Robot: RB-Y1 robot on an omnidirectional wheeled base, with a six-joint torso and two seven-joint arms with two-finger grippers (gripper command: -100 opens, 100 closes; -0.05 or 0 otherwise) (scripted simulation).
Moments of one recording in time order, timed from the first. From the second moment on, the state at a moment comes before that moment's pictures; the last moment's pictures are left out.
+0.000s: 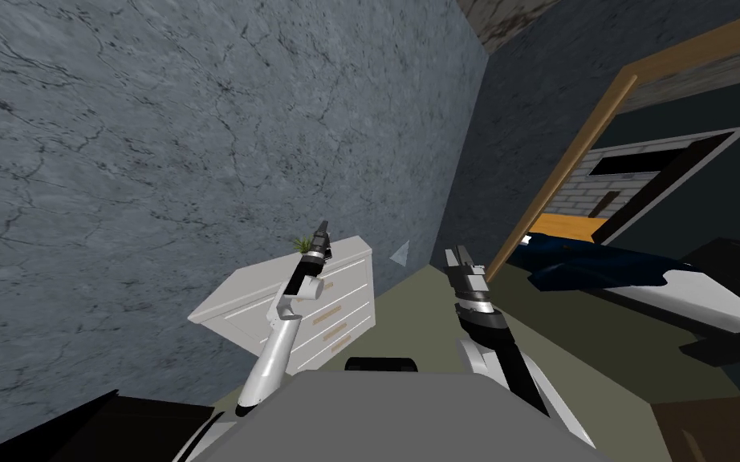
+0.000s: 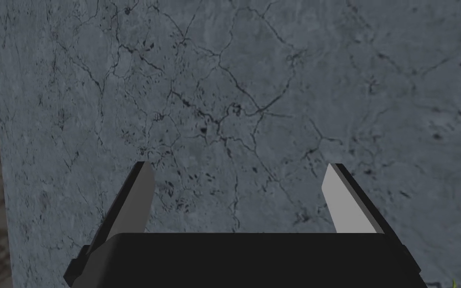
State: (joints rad) left arm -0.10 0.23 0.07 -2.03 0.06 0.04 -0.16; right arm 0.50 -0.03 0.00 -2.28 0.11 -0.49 -0.13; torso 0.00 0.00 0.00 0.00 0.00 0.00
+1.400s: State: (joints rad) left arm -0.49 0.25 0.11 -1.82 0.06 0.41 -0.22; right arm 0.50 -0.03 0.00 -2.28 0.11 -0.49 -0.13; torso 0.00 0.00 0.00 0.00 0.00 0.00
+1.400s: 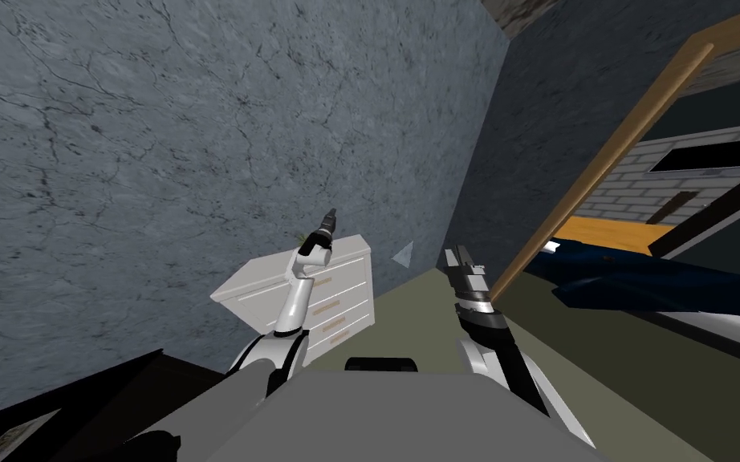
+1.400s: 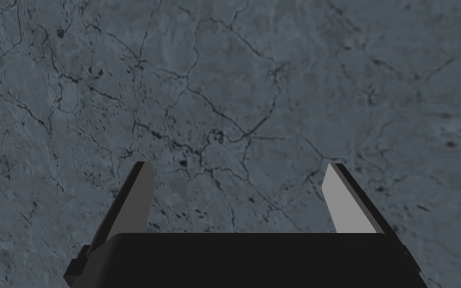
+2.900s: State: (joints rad) left arm -0.88 0.24 0.17 -1.55 0.03 0.80 -0.25; right arm 0.50 -0.03 0.00 -2.28 0.11 -0.49 -0.13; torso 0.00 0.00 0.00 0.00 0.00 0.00
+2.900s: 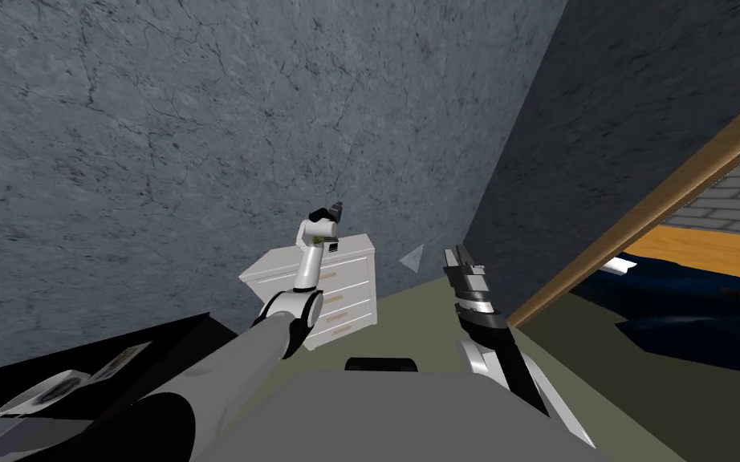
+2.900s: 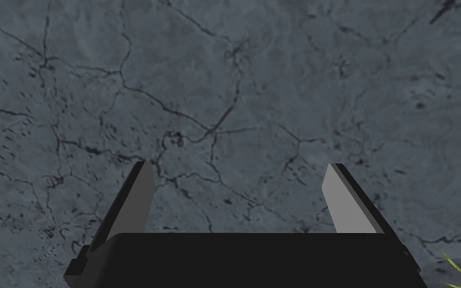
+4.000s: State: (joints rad) left arm -1.11 0.22 0.22 -1.35 -0.01 1.09 -0.23; right arm 0.50 -0.03 0.00 -2.28 0.11 -0.49 -0.13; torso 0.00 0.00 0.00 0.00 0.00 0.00
